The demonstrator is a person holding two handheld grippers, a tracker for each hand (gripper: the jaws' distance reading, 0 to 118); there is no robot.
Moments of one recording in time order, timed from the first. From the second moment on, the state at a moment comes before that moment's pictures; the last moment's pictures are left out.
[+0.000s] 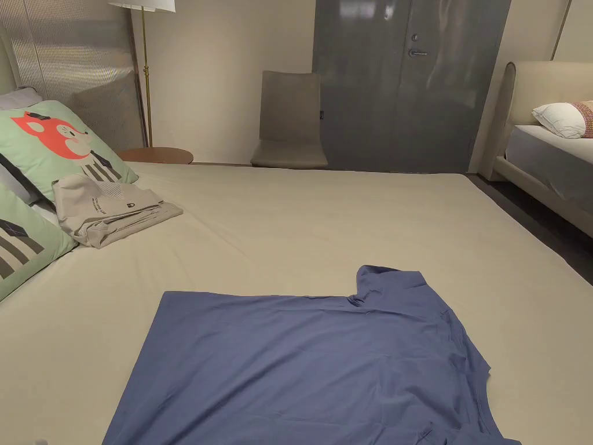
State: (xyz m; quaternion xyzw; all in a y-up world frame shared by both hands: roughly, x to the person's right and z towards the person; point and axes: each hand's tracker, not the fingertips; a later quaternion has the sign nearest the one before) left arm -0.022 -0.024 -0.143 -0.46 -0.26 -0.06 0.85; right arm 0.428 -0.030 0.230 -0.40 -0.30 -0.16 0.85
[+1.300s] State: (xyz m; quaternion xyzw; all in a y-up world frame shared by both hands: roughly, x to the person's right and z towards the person) left arm -0.052 -0.030 -0.100 -0.36 -0.27 -0.04 0.89; right arm 0.388 0.028 0.232 -0.18 -0.35 -0.09 0.91
